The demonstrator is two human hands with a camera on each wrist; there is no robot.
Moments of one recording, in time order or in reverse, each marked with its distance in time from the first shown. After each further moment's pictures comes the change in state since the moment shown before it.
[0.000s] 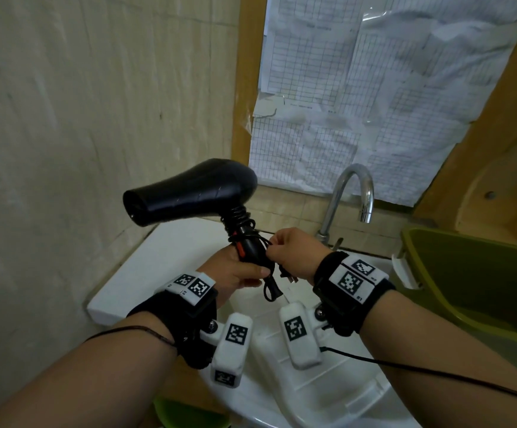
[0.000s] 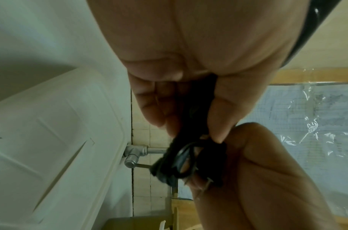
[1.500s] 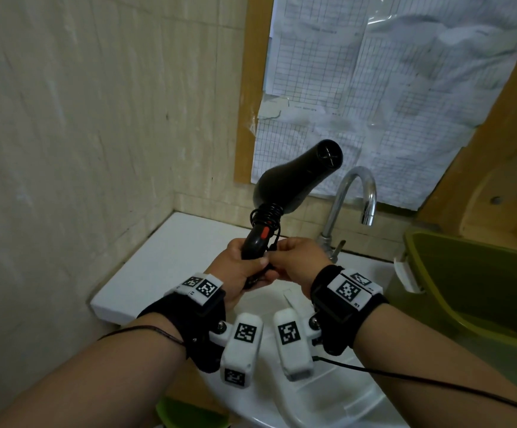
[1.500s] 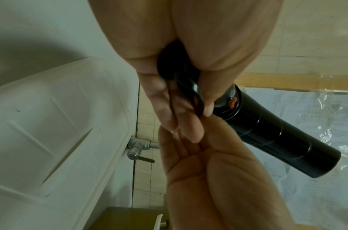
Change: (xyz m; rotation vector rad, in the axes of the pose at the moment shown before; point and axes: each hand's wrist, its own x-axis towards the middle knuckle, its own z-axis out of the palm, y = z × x) left_hand -0.005 0.001 0.019 -0.197 0.209 -0.033; right_hand -0.008 0.007 0.013 0.323 0.122 0.144
